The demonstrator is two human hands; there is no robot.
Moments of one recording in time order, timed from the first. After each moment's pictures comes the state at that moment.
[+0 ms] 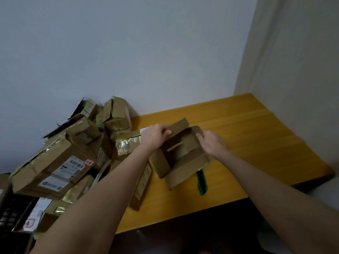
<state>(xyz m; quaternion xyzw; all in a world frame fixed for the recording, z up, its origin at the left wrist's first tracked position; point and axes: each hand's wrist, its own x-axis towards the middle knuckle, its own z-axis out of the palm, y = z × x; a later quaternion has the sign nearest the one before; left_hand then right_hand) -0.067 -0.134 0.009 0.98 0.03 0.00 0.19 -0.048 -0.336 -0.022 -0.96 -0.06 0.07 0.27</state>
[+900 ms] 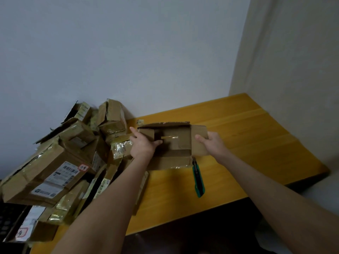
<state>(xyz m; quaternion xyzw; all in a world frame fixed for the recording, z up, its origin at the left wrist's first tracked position) -0.069 -0.128 -0.021 0.90 0.32 -0.02 0.29 -0.055 -0.353 -0.021 -0.81 0.01 0.10 0.58</state>
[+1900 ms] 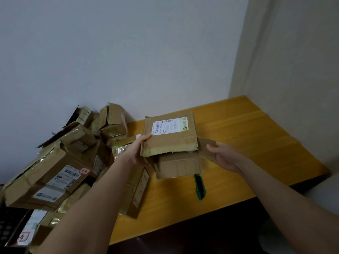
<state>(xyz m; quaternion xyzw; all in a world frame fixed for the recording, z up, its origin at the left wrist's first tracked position) -0.071 -0.087 -0.014 0.54 0.28 -0.27 0.75 -0.057 -0.395 -0.041 -0.58 0.05 0.30 0.76</state>
